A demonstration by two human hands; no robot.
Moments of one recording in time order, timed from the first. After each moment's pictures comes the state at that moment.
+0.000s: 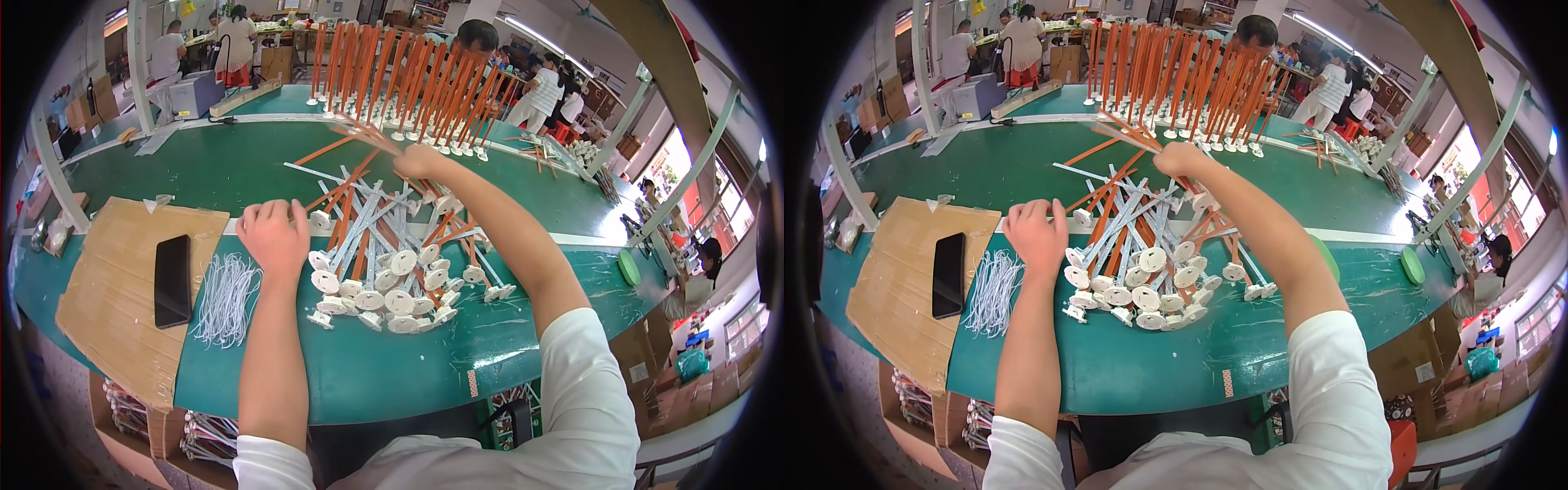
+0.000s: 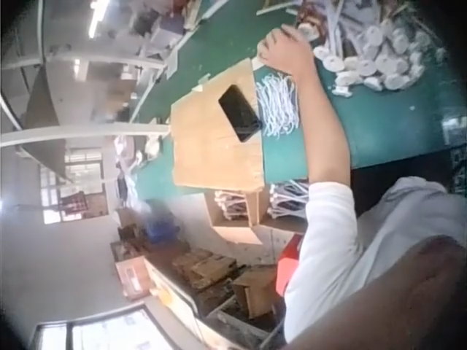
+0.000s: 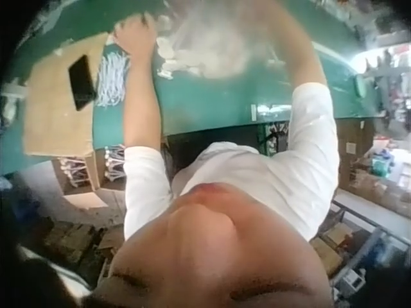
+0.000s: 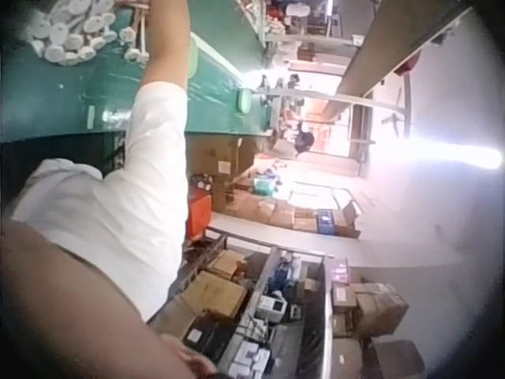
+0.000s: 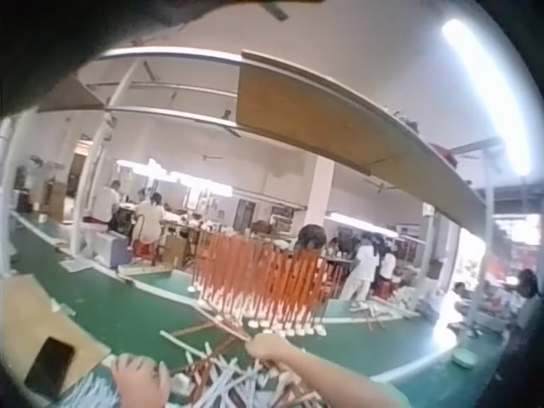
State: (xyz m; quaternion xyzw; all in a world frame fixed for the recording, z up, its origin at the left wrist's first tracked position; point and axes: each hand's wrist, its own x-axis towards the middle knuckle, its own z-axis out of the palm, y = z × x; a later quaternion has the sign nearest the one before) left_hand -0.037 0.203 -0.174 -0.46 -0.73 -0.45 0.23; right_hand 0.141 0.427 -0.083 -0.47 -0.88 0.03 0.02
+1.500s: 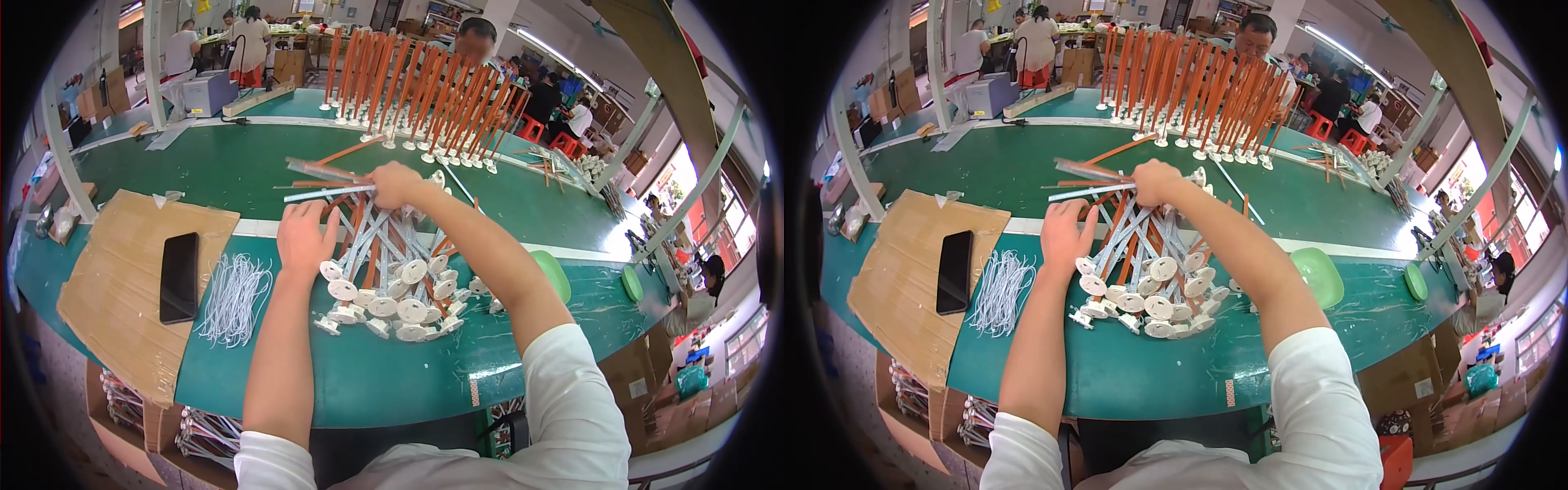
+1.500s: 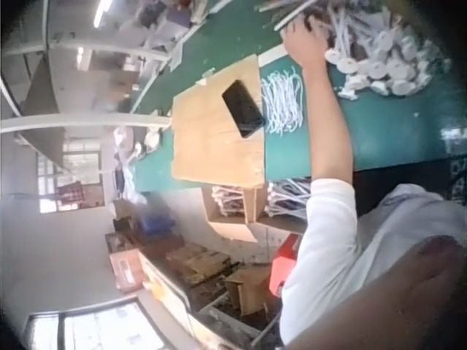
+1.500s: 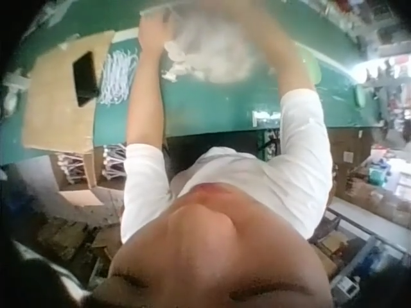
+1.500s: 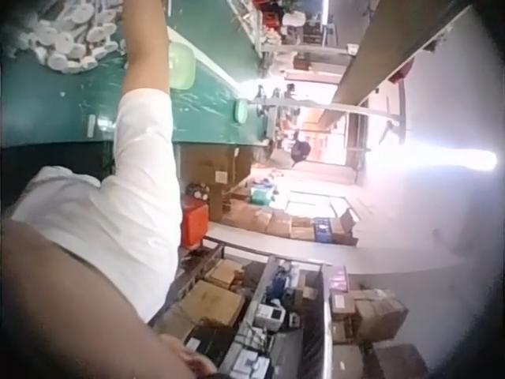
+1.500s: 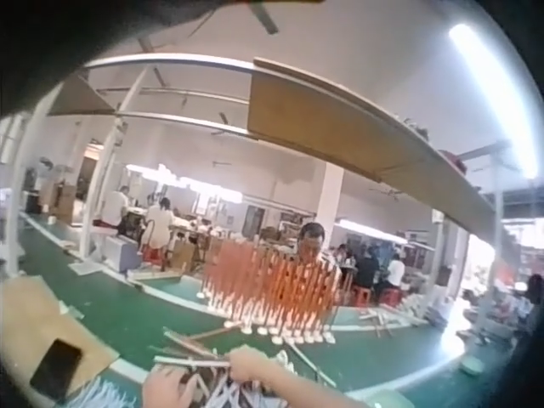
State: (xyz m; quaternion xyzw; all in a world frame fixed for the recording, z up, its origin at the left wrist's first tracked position) left_hand -0.035 0.213 -0.186 -0.55 -0.66 -0.48 0.16; right_hand 0.092 0.392 -0.117 -0.33 -0.94 -0.01 -0.04
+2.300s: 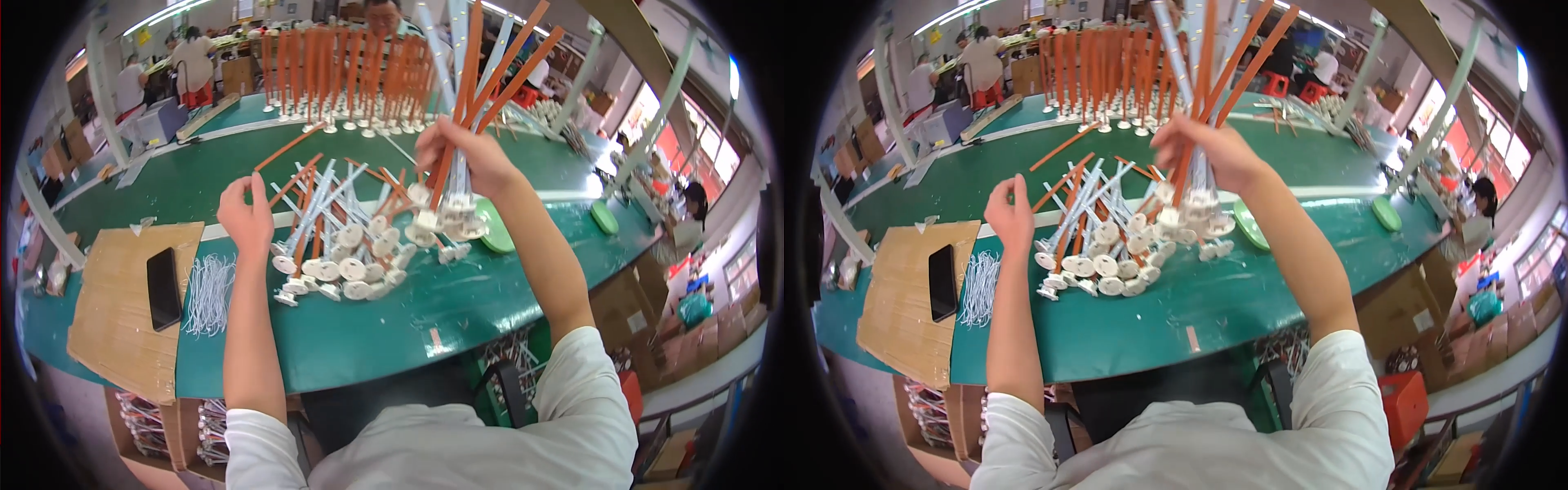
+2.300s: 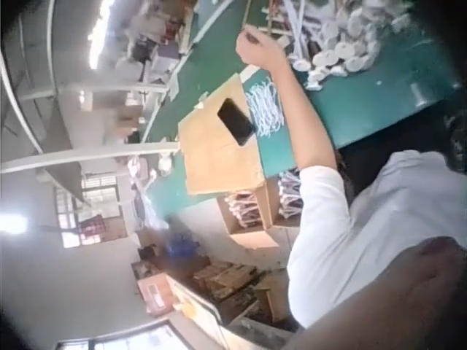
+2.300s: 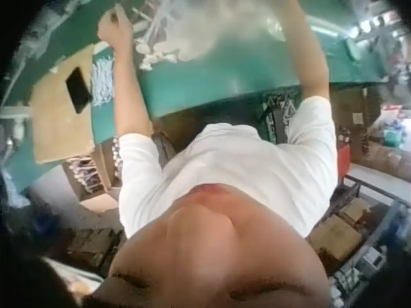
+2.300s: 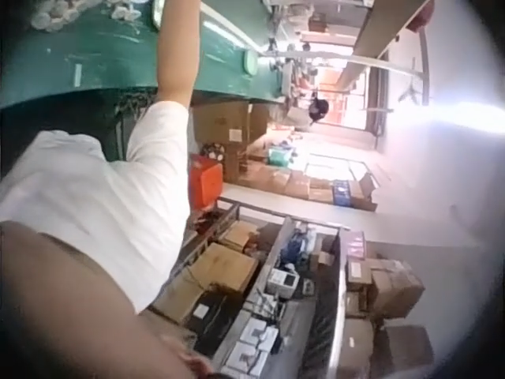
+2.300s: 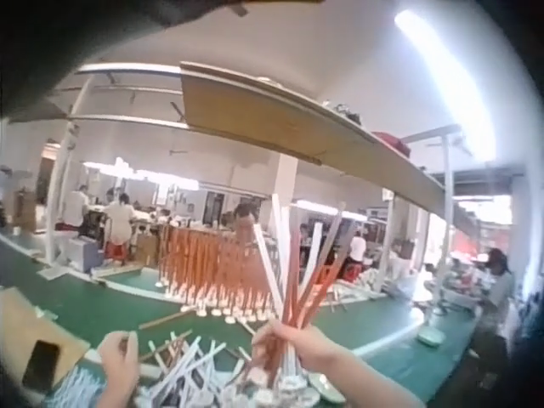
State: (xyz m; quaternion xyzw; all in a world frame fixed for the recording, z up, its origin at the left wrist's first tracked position) left_hand -0.018 0.197 -0.140 -0.44 -0.60 -0.66 0.14; right_hand 0.297 0.255 0.000 -0.23 -0.67 0.62 0.33
